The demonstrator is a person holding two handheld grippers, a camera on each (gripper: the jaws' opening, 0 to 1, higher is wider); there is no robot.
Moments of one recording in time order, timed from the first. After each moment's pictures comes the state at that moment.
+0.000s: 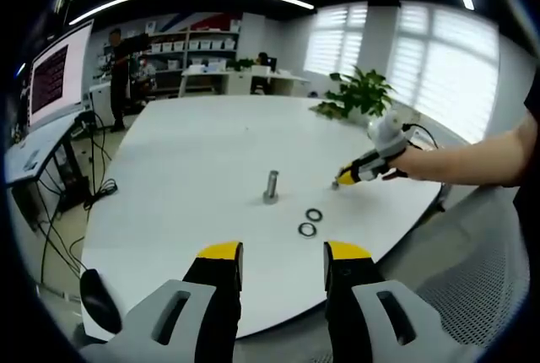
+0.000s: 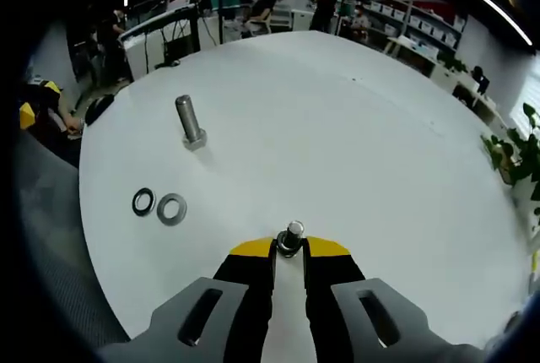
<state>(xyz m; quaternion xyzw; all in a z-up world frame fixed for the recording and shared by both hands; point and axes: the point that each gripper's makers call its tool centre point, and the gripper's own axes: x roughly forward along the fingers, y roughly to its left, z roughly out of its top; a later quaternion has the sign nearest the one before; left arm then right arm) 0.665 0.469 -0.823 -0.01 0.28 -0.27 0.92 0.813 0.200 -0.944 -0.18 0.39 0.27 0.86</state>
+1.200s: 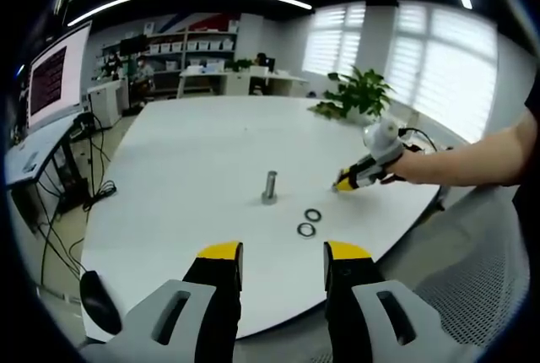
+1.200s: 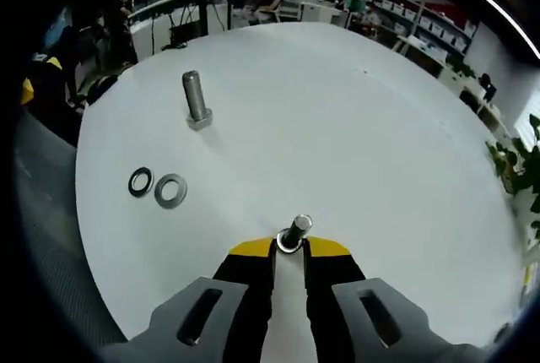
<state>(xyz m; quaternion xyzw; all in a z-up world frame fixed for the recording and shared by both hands) 0.665 0.468 -0.822 -0.01 0.28 -0.28 0.92 0.806 0.199 -0.961 -0.21 0.40 0.28 0.84</state>
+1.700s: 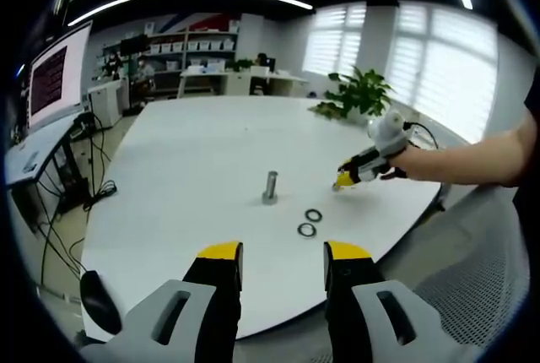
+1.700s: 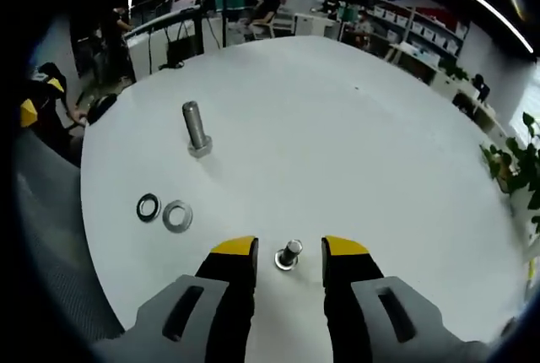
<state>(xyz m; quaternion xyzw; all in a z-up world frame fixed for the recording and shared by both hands) 0.665 0.469 -0.822 -0.01 0.28 -0.27 0.92 0.822 0.212 -0.912 -0.18 0.33 0.28 0.88</state>
